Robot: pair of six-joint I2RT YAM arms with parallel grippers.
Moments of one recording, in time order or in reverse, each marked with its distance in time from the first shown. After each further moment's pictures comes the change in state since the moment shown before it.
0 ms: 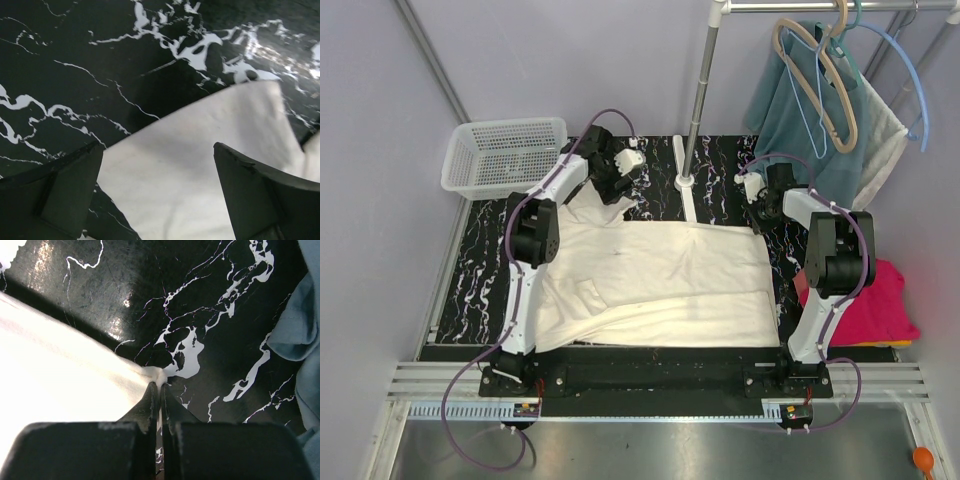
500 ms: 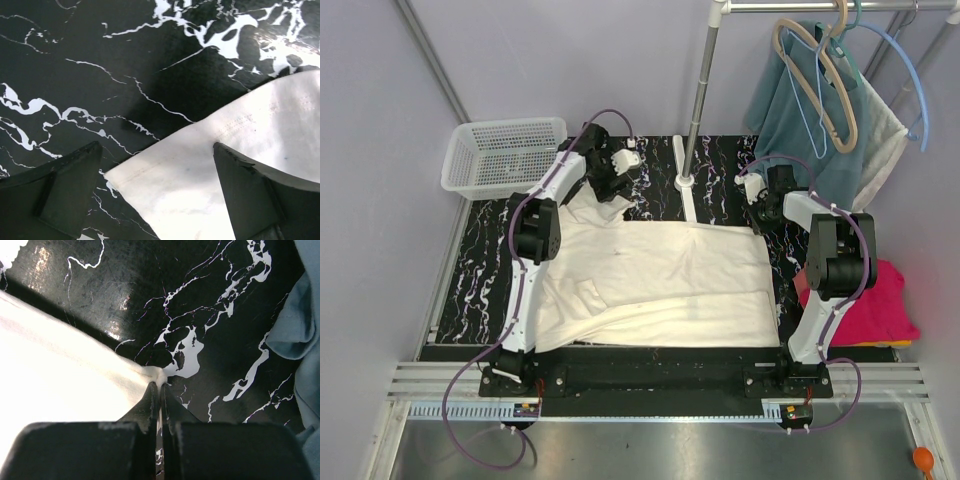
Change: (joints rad) left arm 0.028 0.117 0.166 -0.073 0.008 0.100; right arm 0.000 -0.019 -0.036 0.042 -0.001 0.000
